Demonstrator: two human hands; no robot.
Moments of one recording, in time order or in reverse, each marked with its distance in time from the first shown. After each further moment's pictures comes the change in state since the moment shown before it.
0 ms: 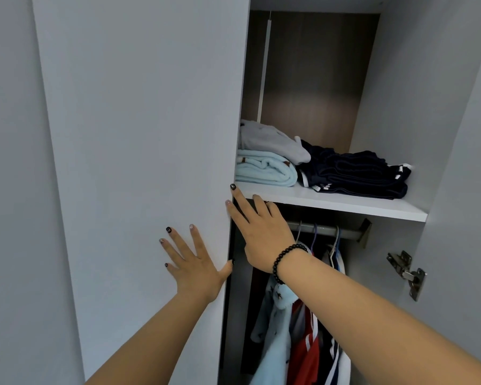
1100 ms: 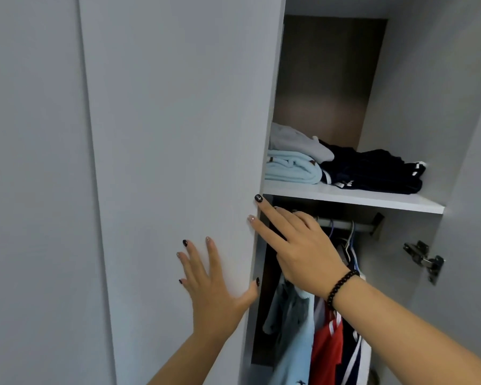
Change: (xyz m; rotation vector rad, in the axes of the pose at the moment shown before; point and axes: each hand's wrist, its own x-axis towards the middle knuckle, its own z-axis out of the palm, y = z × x) left_hand -0.066 -0.066 -0.029 -0.437 0.159 0.204; right_hand -0.044 -0.047 -0.052 0.118 0.356 -0.097
